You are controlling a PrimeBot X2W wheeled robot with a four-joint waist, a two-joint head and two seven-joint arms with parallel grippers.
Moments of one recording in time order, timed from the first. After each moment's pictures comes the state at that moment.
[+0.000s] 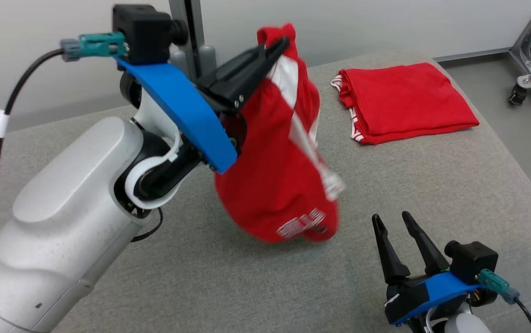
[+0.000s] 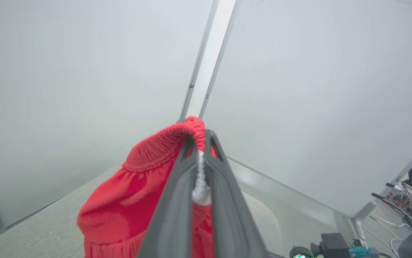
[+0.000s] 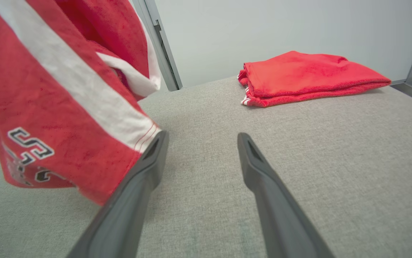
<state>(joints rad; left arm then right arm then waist) -0.96 0.43 -0.89 0.13 -1.23 -0.13 0.16 -0.14 -0.05 0.15 0.31 0.32 0.13 -0.20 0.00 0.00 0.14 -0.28</state>
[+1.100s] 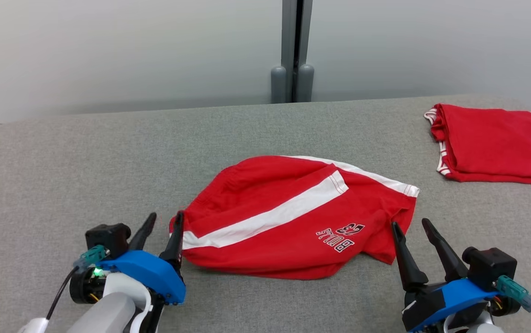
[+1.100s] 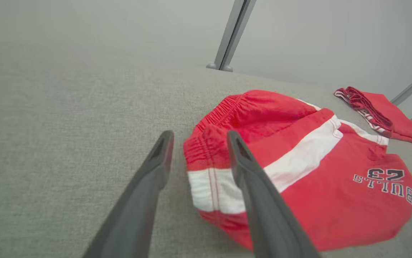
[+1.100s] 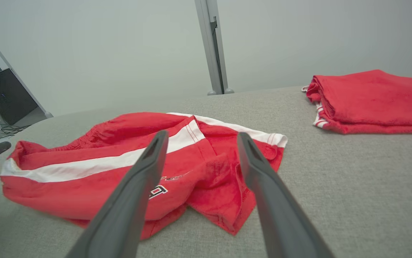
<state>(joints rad) -0.43 0.38 -0.87 0.59 -1.05 0.09 -0.26 -0.07 -0.05 0.07 0.21 0.26 0.13 -0.12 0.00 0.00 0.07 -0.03</state>
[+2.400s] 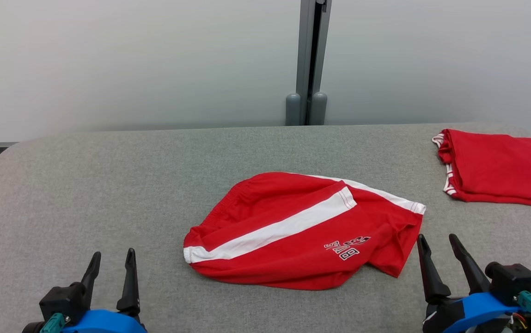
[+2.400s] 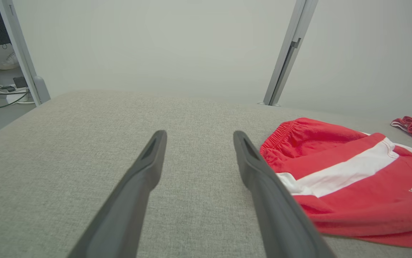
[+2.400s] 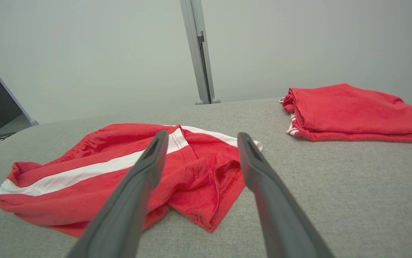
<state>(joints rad) -0.04 0.27 -0.25 0.37 -0.48 0.01 -0.26 -0.02 -0.05 -0.03 0.22 0.22 0.13 -0.13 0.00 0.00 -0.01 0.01</state>
